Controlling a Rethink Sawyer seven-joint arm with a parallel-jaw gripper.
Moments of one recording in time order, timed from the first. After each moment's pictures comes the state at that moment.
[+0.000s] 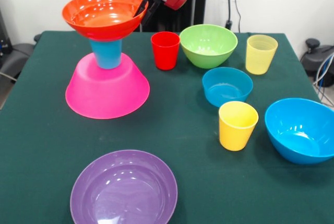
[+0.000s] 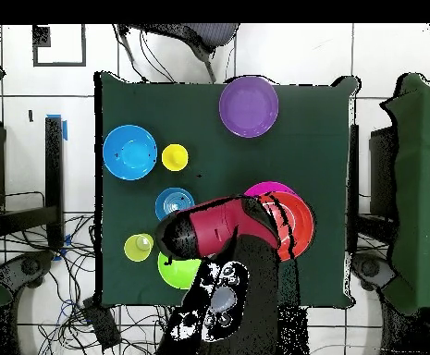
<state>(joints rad) 0.01 -0.72 -0.23 1.67 -0.55 0.68 2.15</state>
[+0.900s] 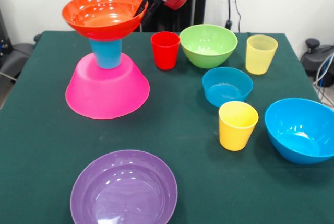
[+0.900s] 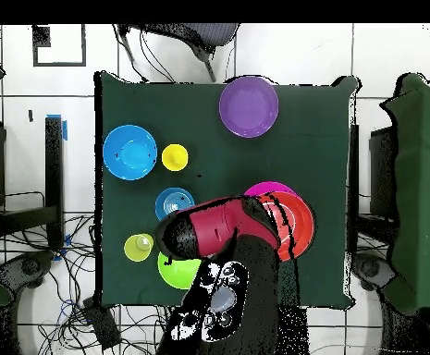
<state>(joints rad) 0.01 -0.72 -0.23 1.67 -0.56 0.68 2.15</state>
